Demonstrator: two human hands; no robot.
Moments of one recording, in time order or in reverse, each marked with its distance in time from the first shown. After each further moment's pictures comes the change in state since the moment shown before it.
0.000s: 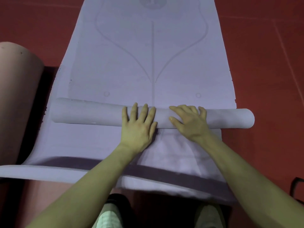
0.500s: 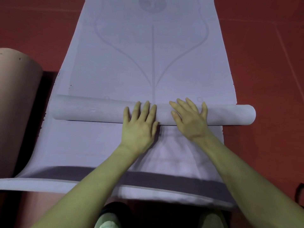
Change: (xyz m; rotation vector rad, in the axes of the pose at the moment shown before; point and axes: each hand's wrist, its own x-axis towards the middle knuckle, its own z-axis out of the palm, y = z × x) left_hand 0.018 -0.004 -0.016 -0.056 -0.074 -0.006; right_hand 0.020 -0.003 0.011 -0.024 0.211 0.001
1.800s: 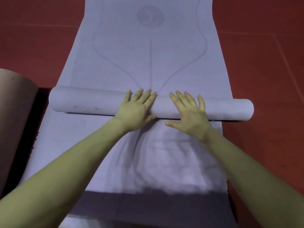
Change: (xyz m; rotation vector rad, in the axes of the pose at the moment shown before) left_hand 0.110 -0.041 -0.017 0.035 -0.192 0.168; right_hand 0.074 0.030 -0.012 -0.116 -0.093 -0.136
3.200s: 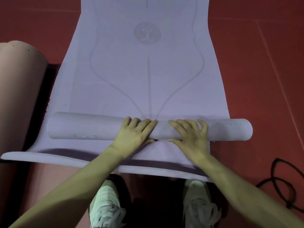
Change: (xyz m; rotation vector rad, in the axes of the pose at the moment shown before) left_hand -0.161 0.078 0.070 0.116 0.583 0.267; right_hand -0.193 -0.038 0.016 -0.082 0.249 -0.023
